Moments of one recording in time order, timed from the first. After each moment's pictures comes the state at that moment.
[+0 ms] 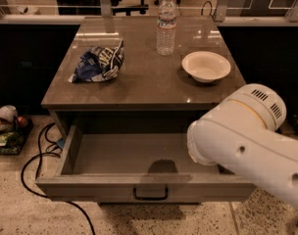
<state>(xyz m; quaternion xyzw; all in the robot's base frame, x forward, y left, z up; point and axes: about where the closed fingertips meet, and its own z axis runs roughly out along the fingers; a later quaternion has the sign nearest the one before) 0.450 -0.127 0.755 -0.75 0.62 -0.17 0.16</state>
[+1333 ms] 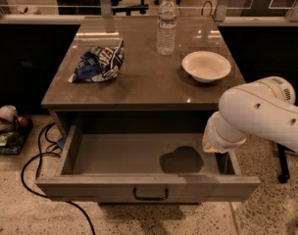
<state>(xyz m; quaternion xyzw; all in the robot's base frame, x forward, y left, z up) 0.497 -0.186 0.701 -0.71 0.68 -0.08 0.14</state>
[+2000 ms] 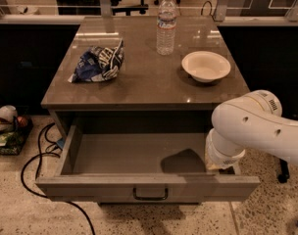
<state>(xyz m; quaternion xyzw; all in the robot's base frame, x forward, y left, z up) 0.463 -0.194 0.656 -0.74 0.67 -0.06 0.06</state>
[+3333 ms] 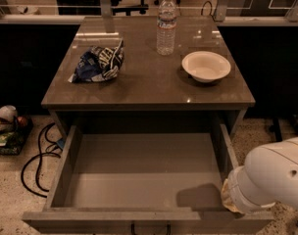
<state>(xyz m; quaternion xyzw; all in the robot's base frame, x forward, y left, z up) 0.356 -0.217 0.650 -0.72 0.68 -0.04 0.07</state>
